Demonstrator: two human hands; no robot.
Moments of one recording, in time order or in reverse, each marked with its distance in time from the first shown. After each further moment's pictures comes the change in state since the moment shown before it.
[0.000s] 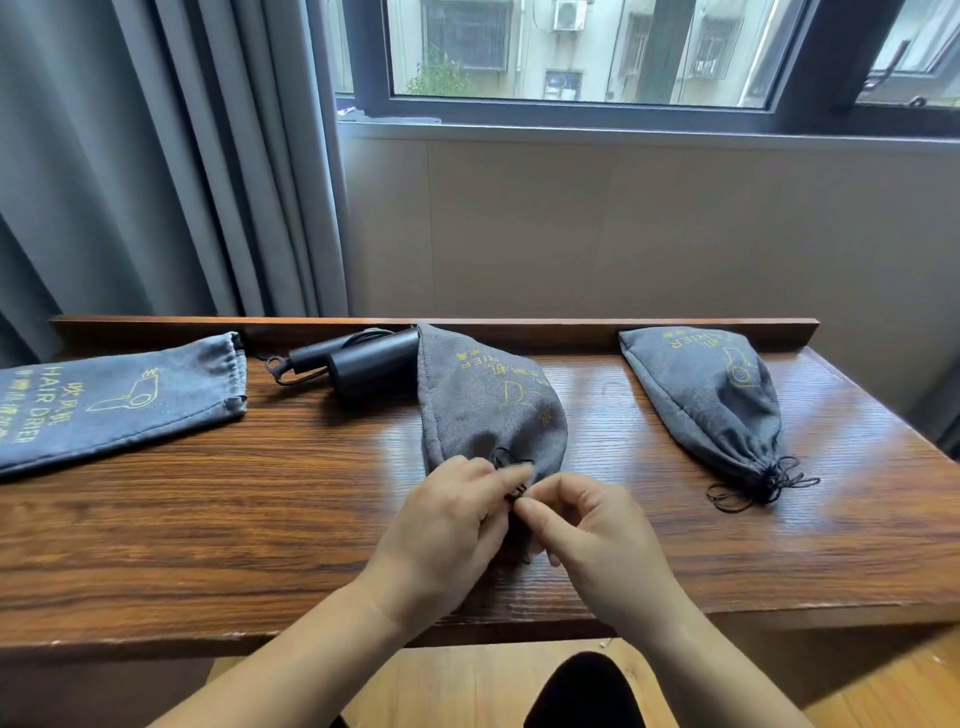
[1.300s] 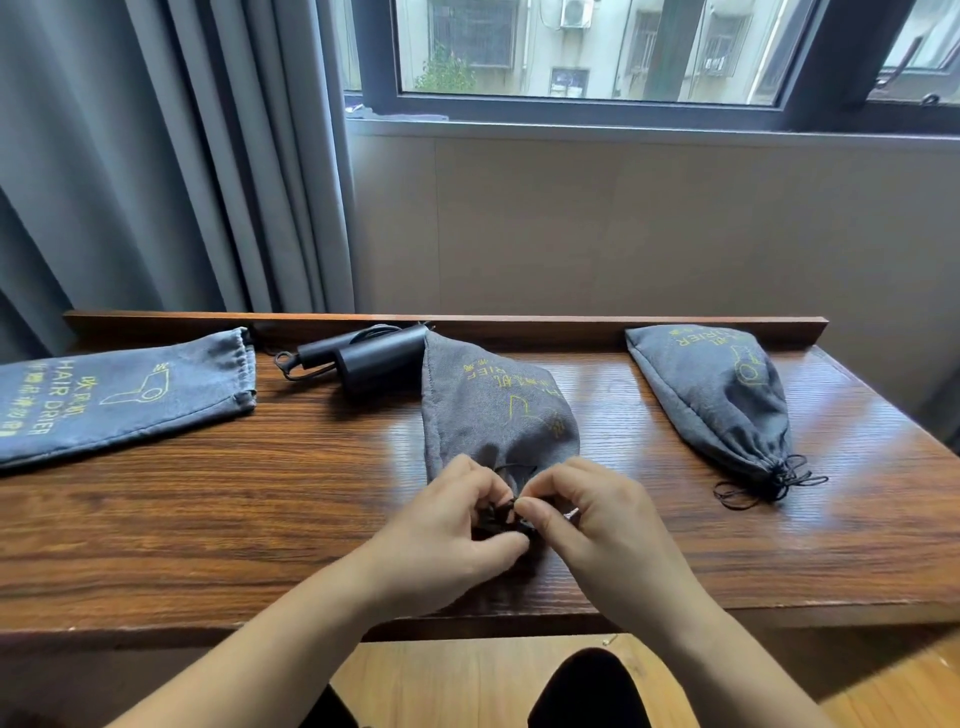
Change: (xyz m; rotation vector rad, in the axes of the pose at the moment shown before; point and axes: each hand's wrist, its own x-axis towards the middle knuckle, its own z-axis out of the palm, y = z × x) left_hand -0.003 0.014 -0.026 -0.260 -0.259 -0.355; right_hand 0.002 -0.001 -0.007 -0.438 -0.028 -0.286
